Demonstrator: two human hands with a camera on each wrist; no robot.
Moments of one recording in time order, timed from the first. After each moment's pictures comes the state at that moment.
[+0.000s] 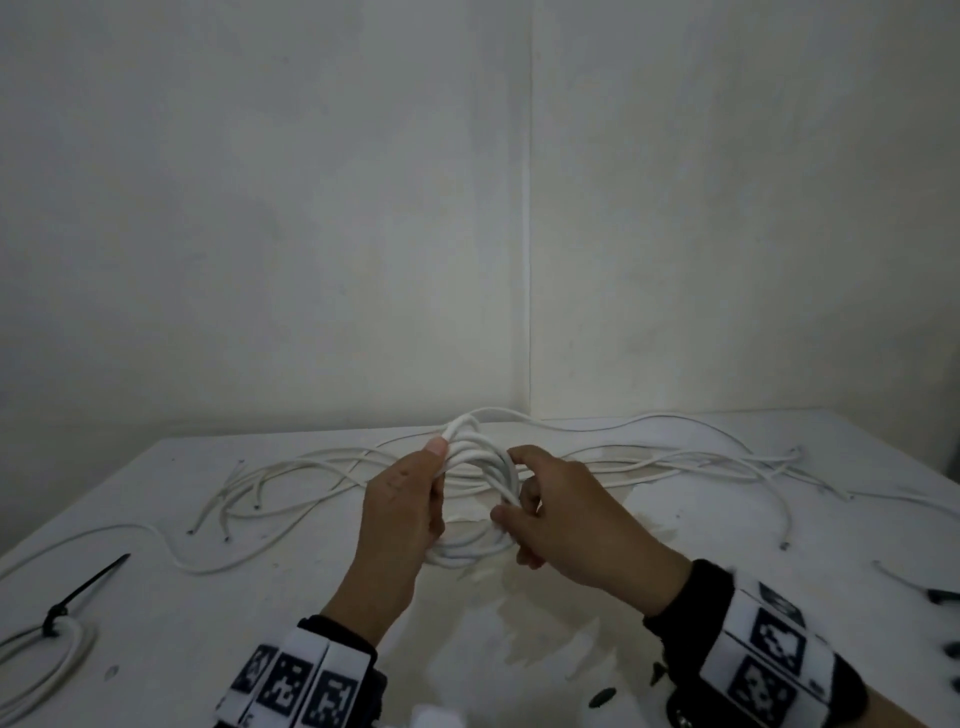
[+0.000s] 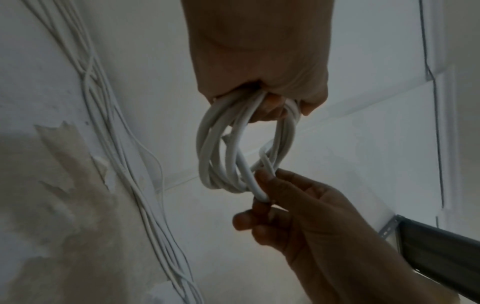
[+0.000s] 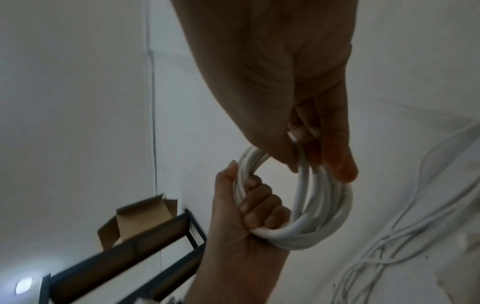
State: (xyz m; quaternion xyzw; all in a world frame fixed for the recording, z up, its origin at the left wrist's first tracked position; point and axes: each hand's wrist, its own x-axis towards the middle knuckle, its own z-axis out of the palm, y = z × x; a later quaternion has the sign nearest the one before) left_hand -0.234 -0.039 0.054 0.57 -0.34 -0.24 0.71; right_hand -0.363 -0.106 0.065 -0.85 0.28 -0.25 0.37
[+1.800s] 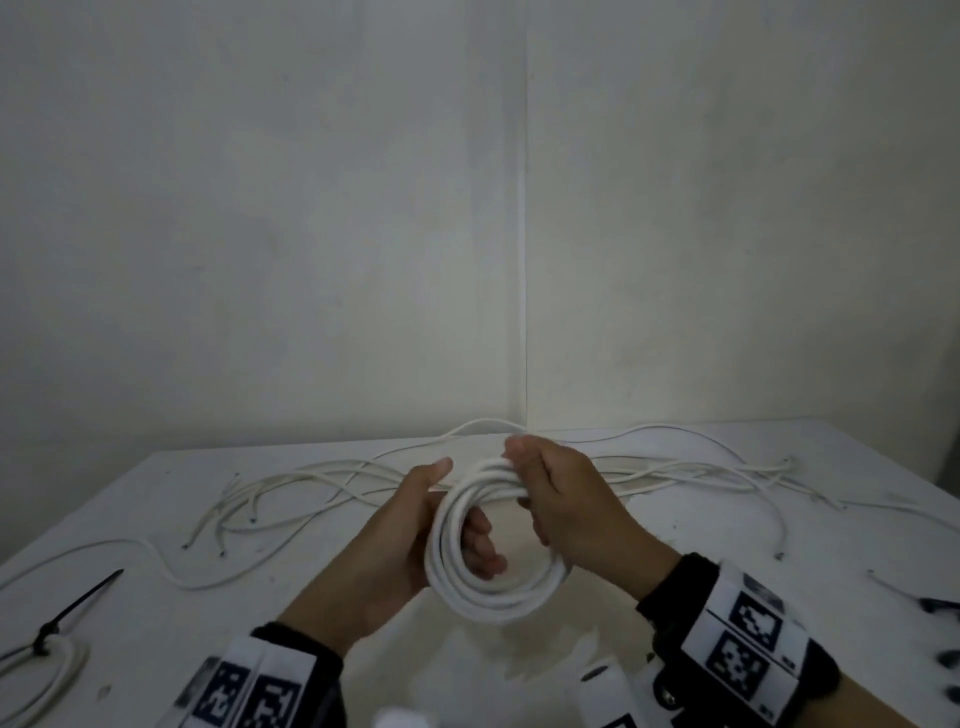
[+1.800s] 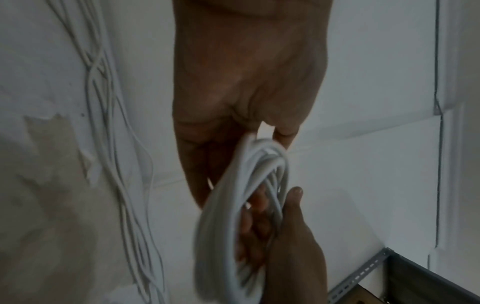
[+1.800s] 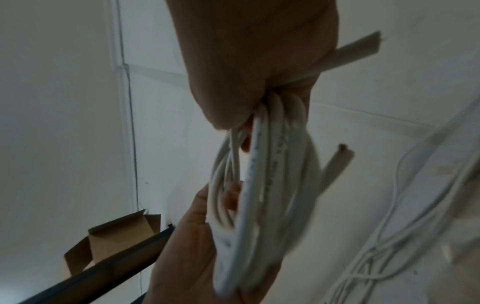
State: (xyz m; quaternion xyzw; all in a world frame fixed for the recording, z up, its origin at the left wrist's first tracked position) left_hand -0.231 -0.024 0.067 0.51 -0.37 -0.51 0.58; right_hand -0.353 -0.118 0.067 -0.82 0.22 -0.38 0.37
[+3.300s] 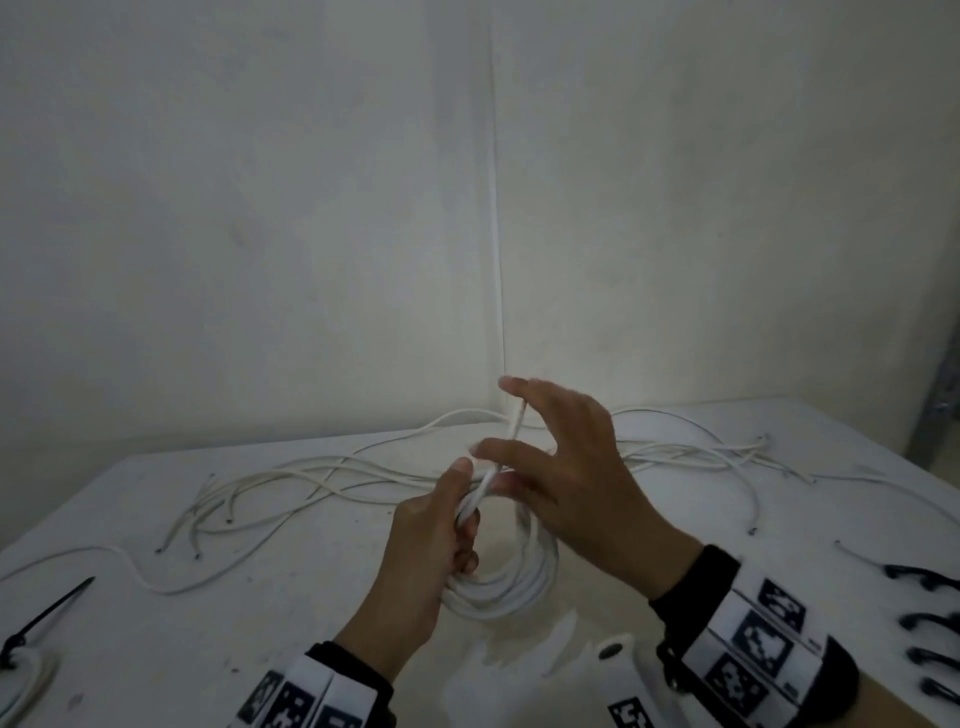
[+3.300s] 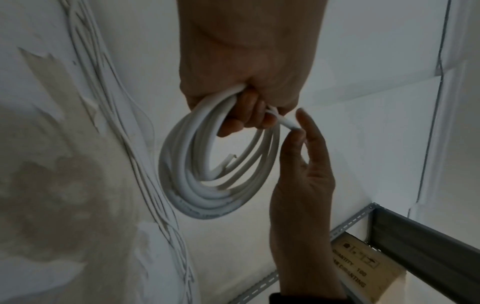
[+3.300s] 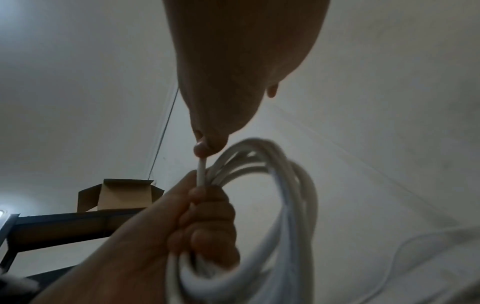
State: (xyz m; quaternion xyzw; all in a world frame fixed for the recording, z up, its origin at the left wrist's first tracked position) left_hand -0.273 -0.040 0.055 0.58 -0.33 -0.36 0.65; right_hand -0.381 -0.141 0.057 -0.86 0.11 -0.48 -0.12
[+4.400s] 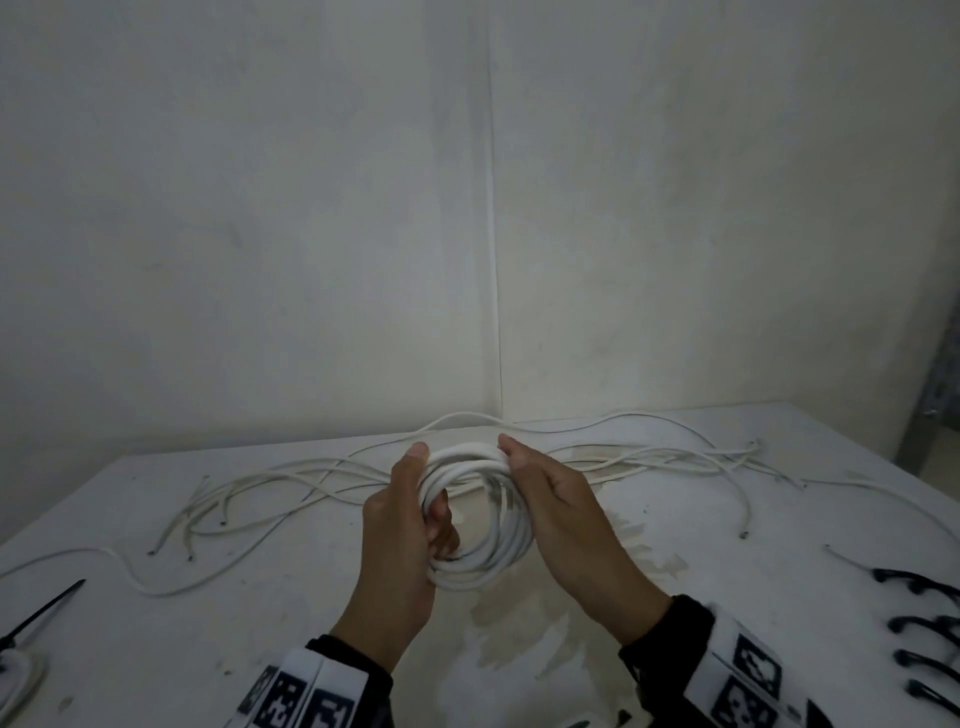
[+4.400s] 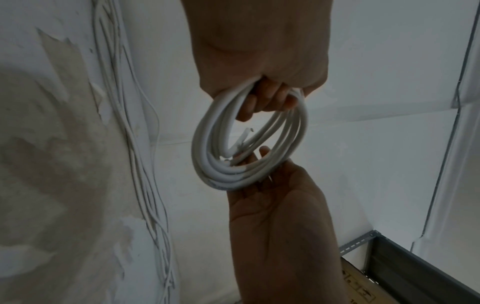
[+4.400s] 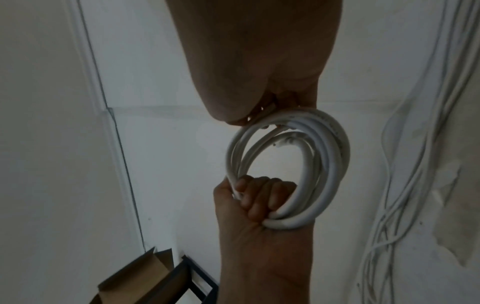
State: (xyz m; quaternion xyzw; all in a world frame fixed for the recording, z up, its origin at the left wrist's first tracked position) left_hand -0.269 -0.042 0.056 0.49 -0.27 -0.32 0.76; right_hand -0.377 -0.106 0.049 -0.72 0.25 -0.43 0.48
